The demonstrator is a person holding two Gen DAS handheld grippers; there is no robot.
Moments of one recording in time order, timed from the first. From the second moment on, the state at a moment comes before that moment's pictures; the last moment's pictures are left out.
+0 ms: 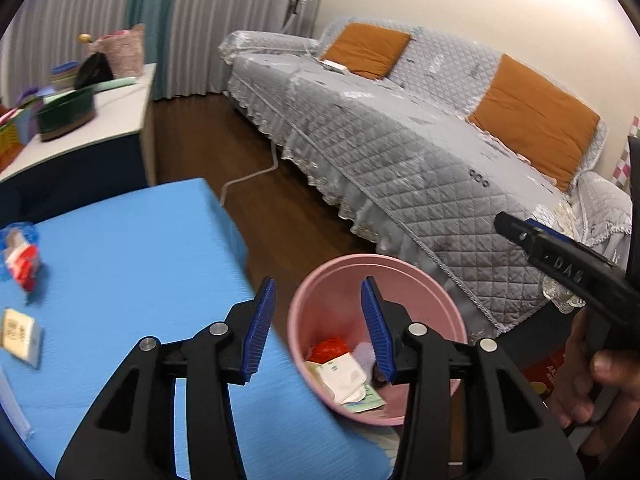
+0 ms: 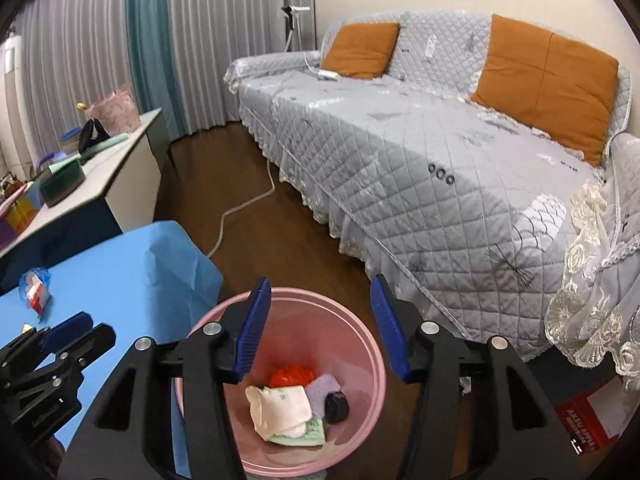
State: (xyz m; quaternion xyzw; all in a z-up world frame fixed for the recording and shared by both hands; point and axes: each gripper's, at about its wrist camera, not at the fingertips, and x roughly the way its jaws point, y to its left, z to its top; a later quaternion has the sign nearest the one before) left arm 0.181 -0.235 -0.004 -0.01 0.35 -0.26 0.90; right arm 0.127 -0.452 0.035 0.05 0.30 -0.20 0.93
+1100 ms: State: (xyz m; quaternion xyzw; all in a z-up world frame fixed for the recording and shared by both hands) left arm 0.163 0.066 -0.071 -0.03 0.41 0.03 0.91; right arm 0.147 -0.215 0.078 0.01 0.25 -0.01 0.97
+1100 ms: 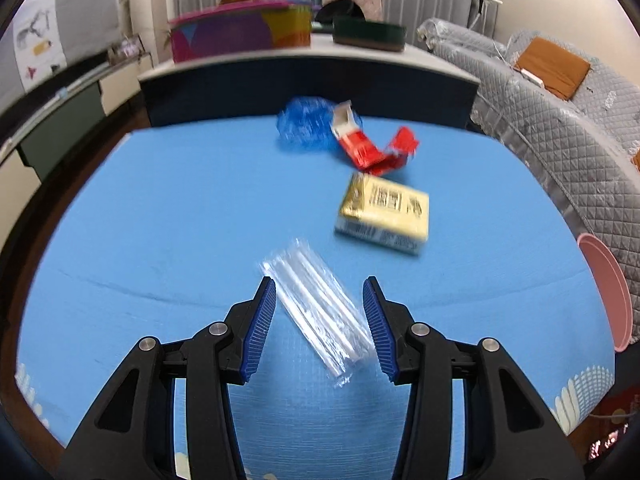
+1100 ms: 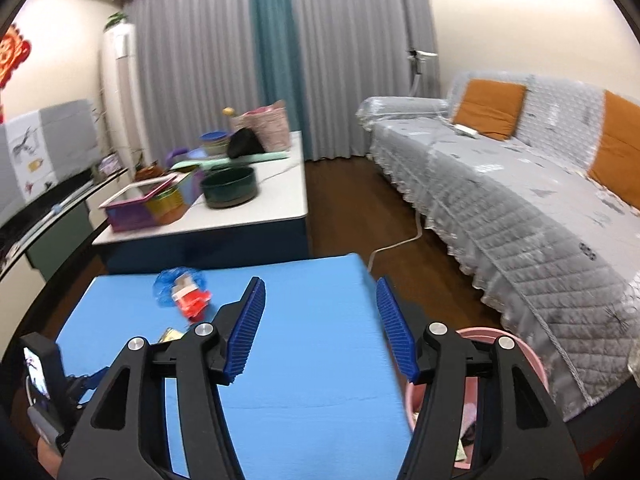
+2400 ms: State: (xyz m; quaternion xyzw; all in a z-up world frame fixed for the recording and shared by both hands) left arm 0.185 0.124 -0.085 -0.12 0.43 0.07 0.89; right arm 0.267 -0.032 -0.097 -0.18 0.40 0.24 0.87
